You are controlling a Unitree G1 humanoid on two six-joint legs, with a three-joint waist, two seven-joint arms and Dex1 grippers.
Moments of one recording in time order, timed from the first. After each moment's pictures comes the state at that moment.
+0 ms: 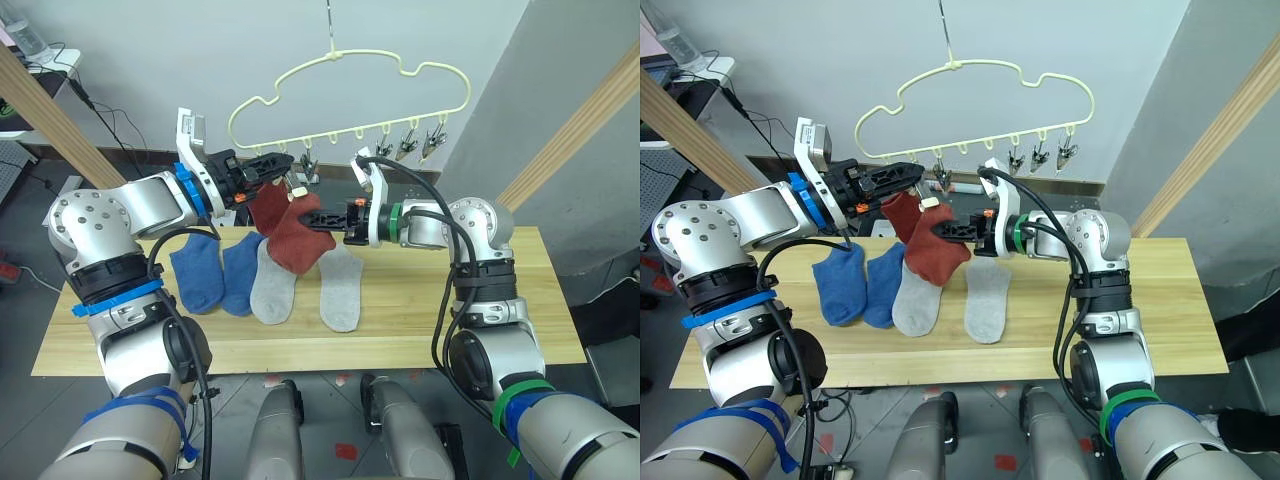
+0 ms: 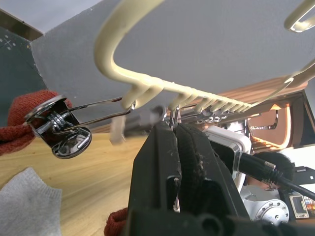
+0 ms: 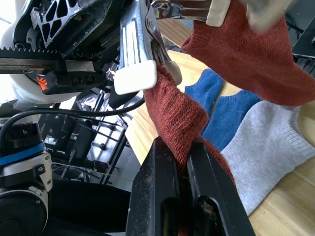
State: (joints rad) left arm -0.97 0.41 0.59 0.21 -0.93 1.47 -0.34; right arm -1.01 -0.05 -0.16 0.24 0.61 1.34 0.54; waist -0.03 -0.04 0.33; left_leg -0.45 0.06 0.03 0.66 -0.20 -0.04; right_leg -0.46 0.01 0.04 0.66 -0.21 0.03
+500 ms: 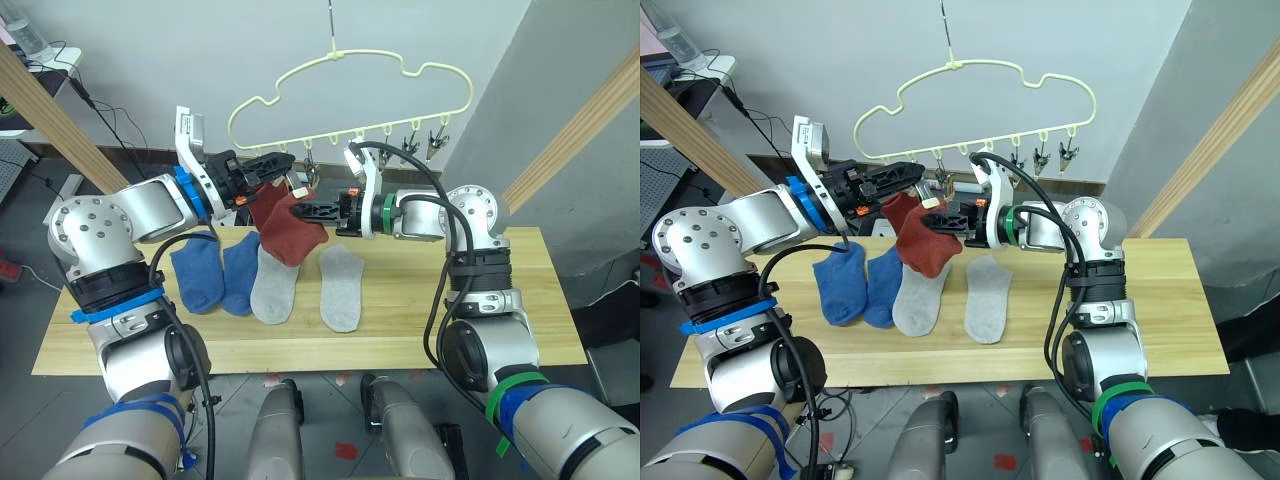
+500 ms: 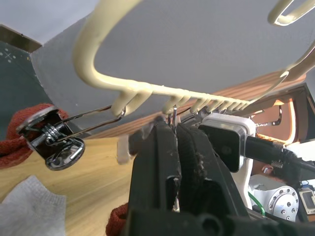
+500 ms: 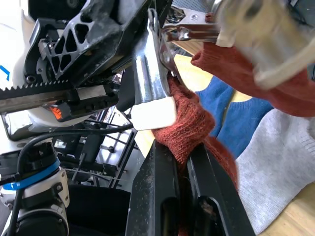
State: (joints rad) left arm -0.93 0.41 0.56 0.13 -0.96 1.43 -0.37; right arm -1.07 -0.01 -0.22 0.30 0.65 1.36 0.47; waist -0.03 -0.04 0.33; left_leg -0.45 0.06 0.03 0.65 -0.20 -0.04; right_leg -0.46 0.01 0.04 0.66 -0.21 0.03
